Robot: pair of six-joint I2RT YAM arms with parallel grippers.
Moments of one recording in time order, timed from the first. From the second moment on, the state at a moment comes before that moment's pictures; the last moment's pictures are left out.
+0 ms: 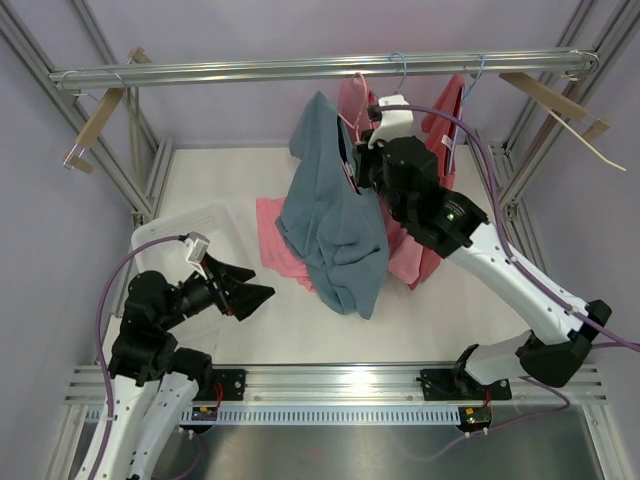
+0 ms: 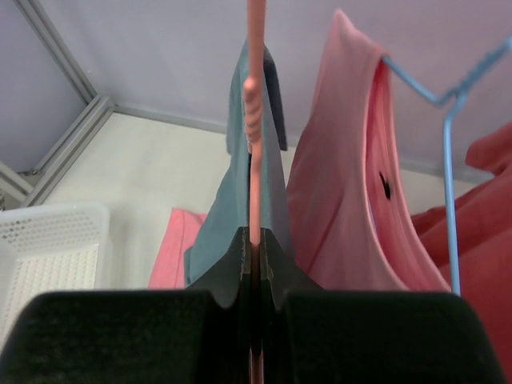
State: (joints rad) left arm -0.25 0.31 0.59 -0.40 0.69 -0.48; right arm 0.82 1.44 1.69 -0.38 0.49 0.13
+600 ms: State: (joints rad) left arm -1.19 0.70 0.92 -0.37 0.03 -0.49; right arm 0.96 1.36 1.66 -0.33 0.64 0.25
